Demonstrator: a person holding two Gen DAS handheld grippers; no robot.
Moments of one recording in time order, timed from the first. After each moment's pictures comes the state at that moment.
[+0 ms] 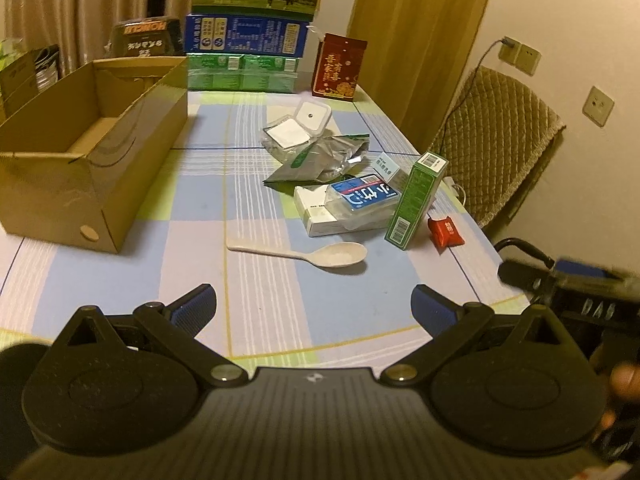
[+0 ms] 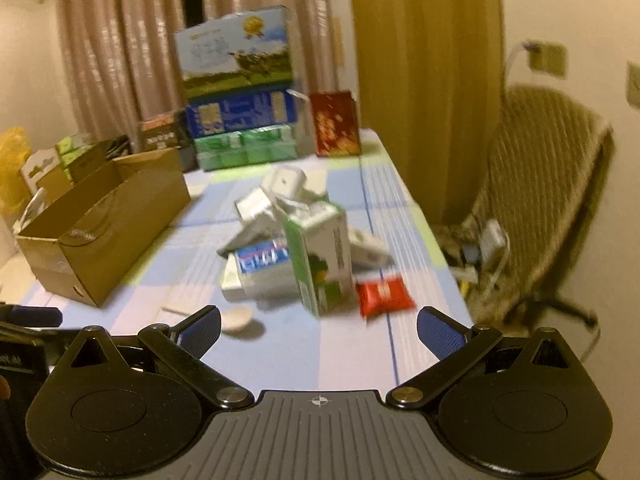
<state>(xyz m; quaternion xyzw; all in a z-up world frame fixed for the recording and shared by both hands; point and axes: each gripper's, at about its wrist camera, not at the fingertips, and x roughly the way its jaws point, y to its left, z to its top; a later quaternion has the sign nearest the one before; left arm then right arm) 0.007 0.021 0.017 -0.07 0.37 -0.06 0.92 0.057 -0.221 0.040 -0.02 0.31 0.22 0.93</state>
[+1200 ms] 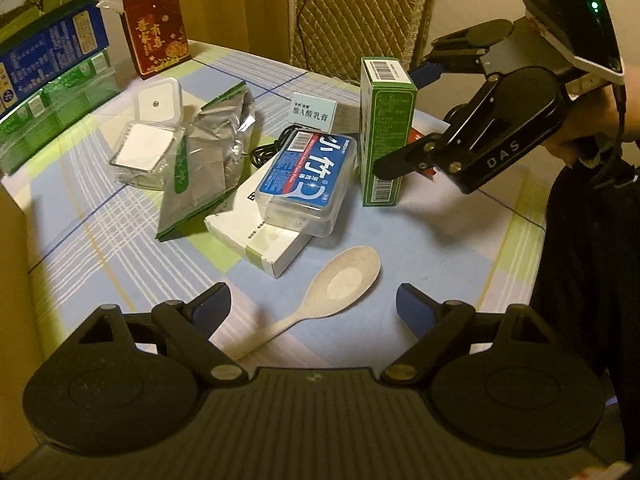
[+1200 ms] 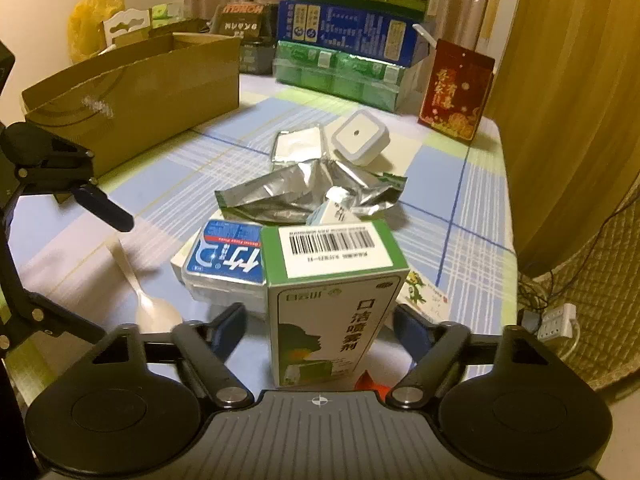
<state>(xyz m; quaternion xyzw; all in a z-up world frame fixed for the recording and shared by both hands) 0.156 0.004 -0.053 0.15 0.41 -0.31 0.84 0.212 -0.165 -0.040 -0.21 0.35 0.37 0.84</state>
